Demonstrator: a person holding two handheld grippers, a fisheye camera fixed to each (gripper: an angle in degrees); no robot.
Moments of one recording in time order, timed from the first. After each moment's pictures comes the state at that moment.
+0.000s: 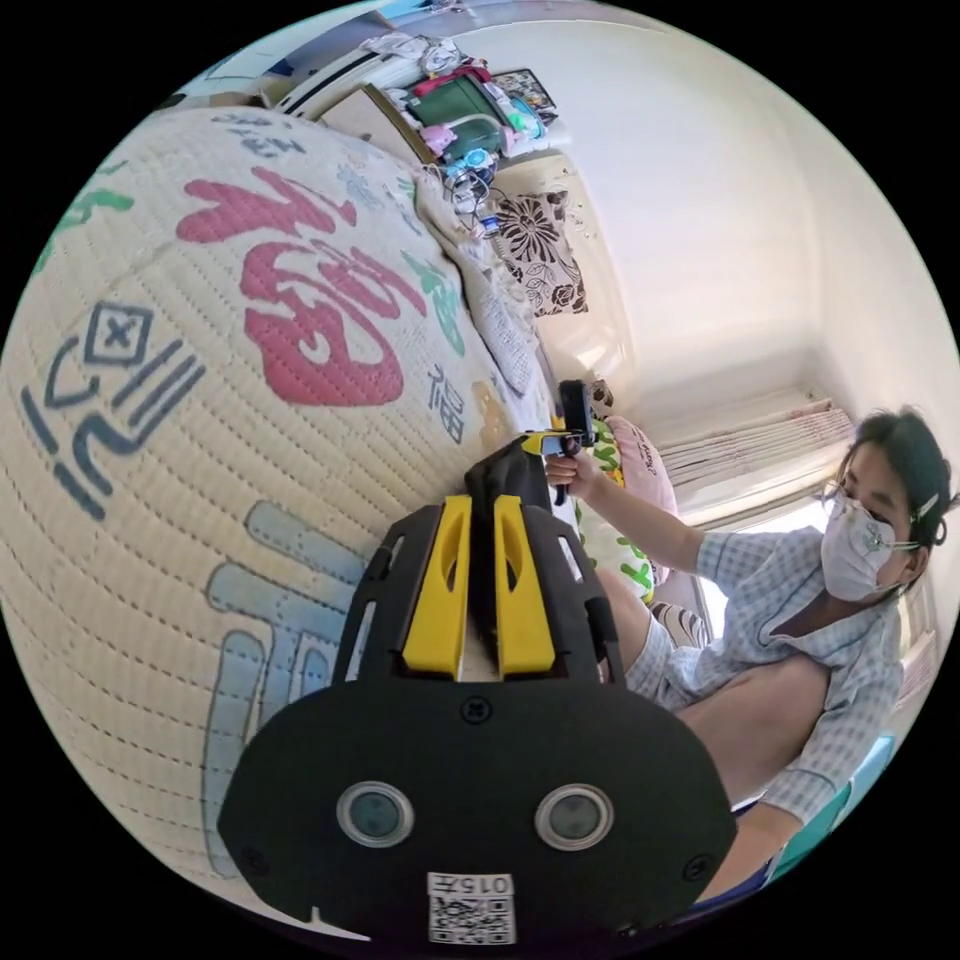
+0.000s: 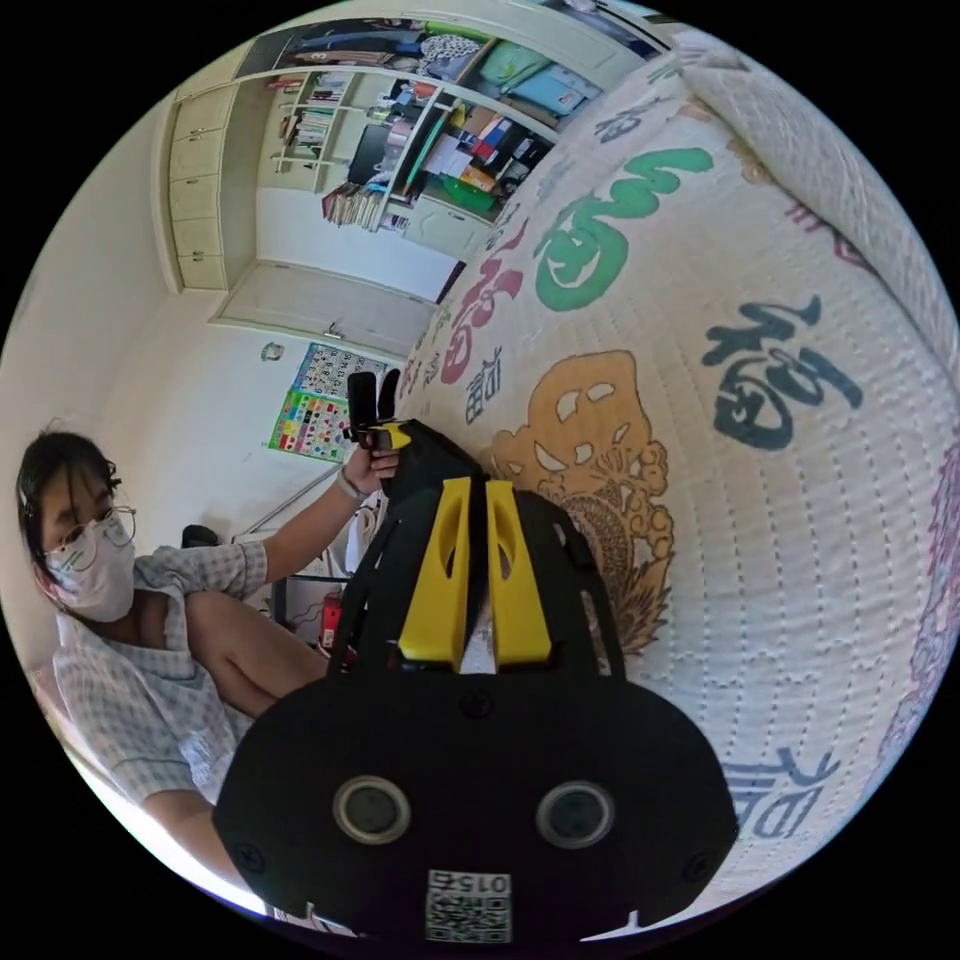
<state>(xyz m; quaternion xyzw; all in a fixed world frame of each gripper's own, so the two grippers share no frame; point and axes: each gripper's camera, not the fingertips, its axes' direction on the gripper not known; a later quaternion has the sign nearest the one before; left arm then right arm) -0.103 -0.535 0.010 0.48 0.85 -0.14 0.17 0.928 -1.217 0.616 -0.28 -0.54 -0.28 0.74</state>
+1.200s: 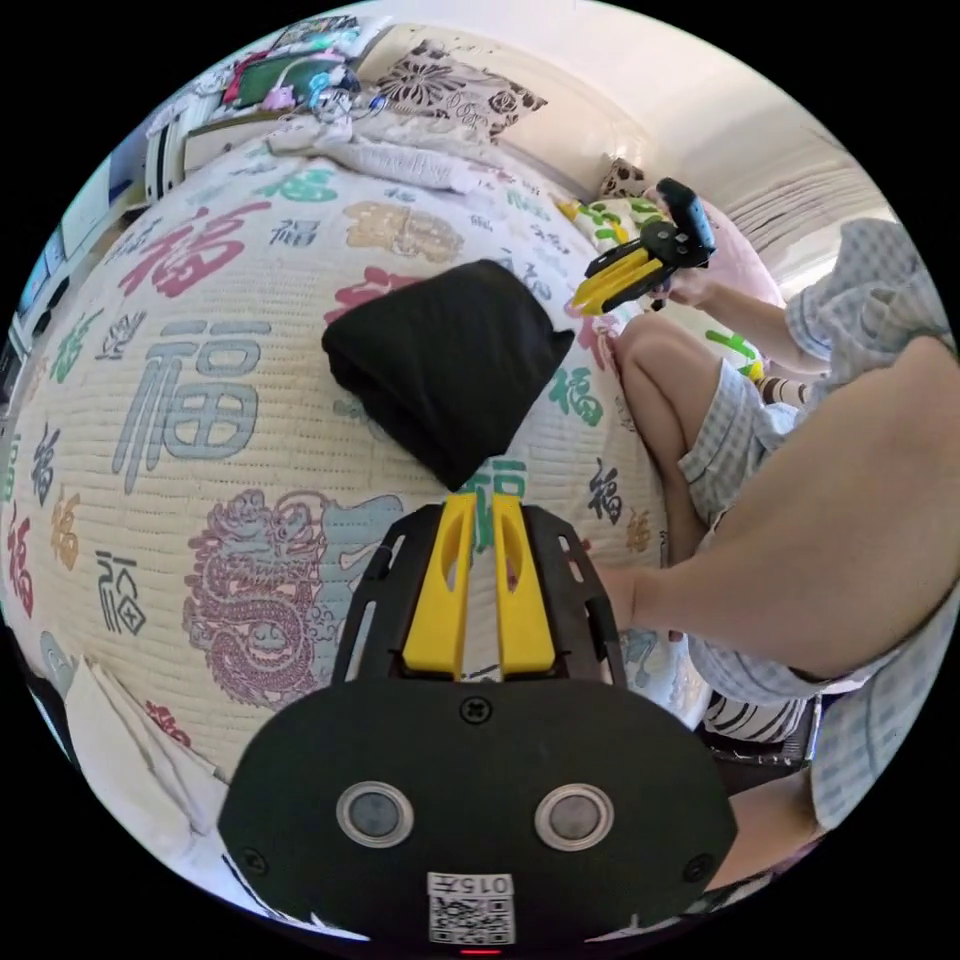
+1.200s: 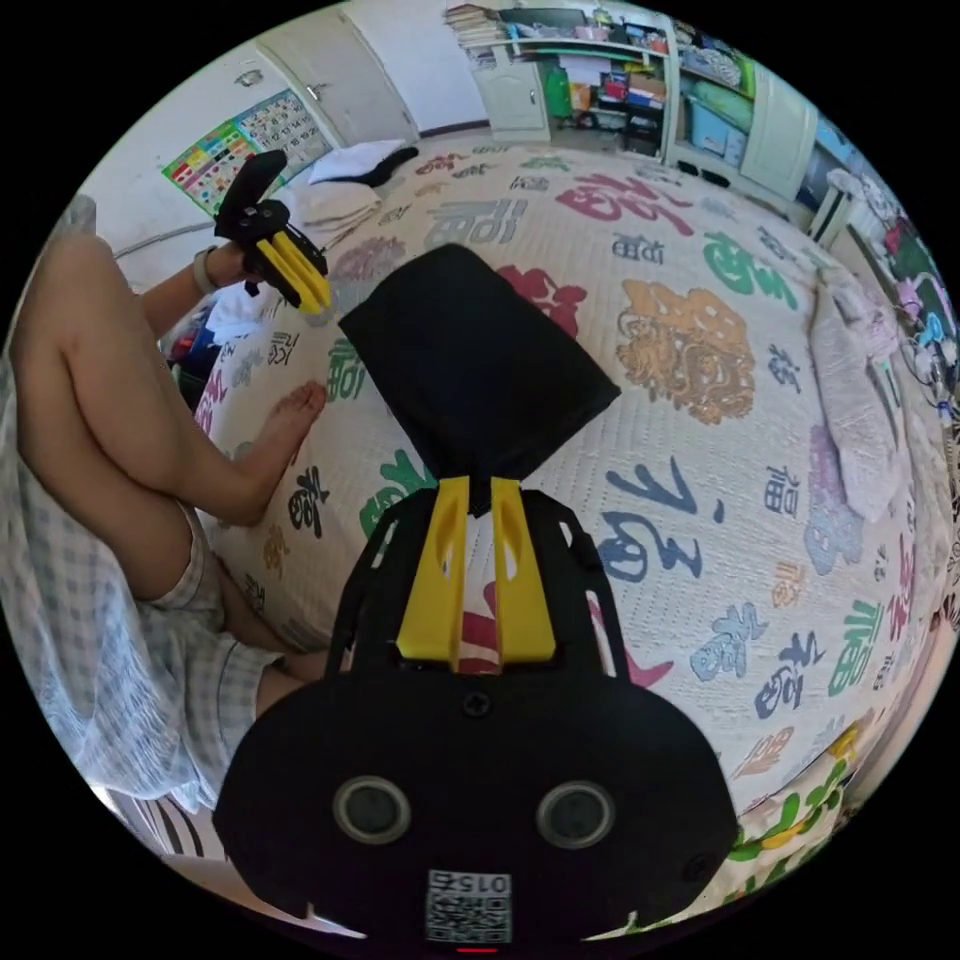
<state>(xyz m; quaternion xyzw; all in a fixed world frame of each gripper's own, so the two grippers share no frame) 0.089 -0.289 -0.247 0.52 0.71 -0.04 0.48 0.985 -0.838 0.512 -0.17 -0.24 -0.59 0.75</state>
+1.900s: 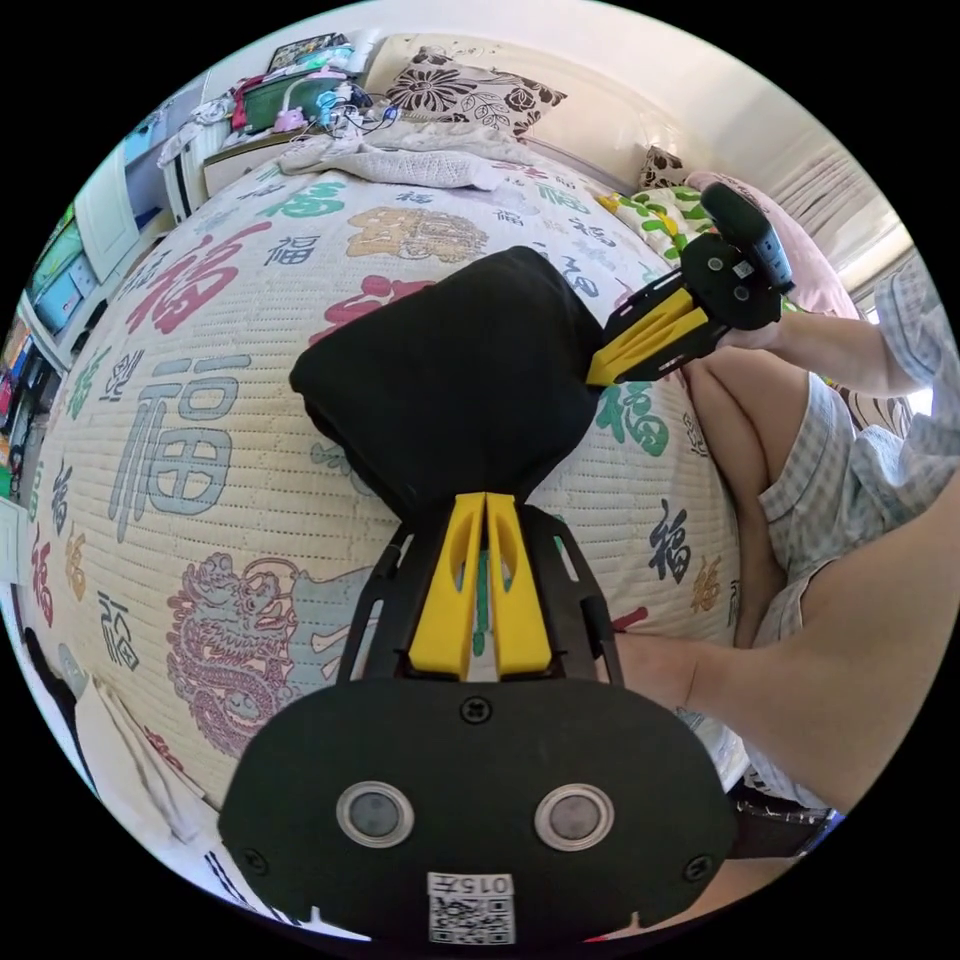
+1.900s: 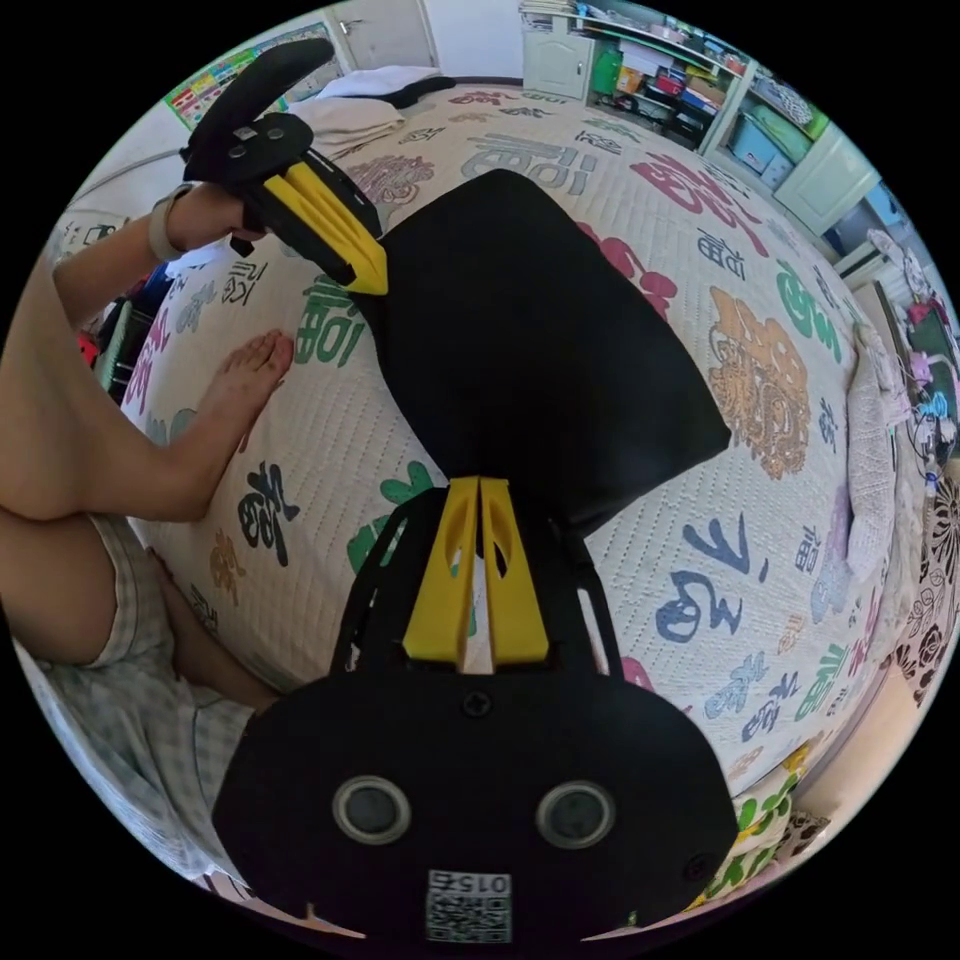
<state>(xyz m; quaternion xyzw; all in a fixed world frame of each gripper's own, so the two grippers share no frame) 0.112 -0.289 -0.360 0.51 0.66 -0.10 0.55 0.884 -0.704 0.594 -0.16 -0.15 -0.65 0.73</state>
